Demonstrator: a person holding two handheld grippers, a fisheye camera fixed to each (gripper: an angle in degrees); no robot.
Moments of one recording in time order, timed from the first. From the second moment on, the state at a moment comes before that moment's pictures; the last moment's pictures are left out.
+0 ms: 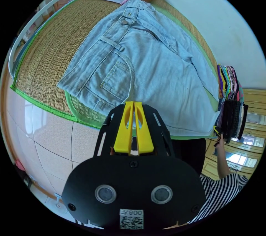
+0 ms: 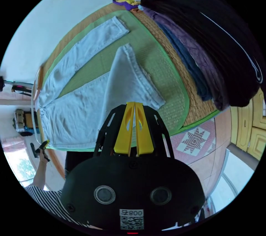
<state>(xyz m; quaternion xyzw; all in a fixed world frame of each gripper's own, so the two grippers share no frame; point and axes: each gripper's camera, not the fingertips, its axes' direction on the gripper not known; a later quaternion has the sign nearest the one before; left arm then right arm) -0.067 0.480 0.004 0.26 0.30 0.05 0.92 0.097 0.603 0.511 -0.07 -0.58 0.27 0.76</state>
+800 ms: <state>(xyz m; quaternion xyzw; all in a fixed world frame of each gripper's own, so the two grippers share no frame) -0.082 0.434 0.017 0.24 0.28 0.05 0.93 0.046 0.522 0.393 0.04 -0.58 0.15 0.80</state>
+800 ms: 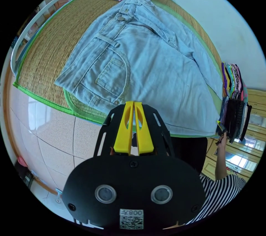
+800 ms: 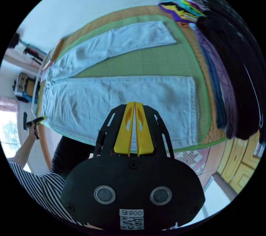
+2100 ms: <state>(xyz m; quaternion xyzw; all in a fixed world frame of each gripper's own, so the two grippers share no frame) -0.005 0.351 -0.086 0.33 0.25 0.17 0.90 -0.088 0.276 0.210 0.18 -0.66 0.03 0.73</state>
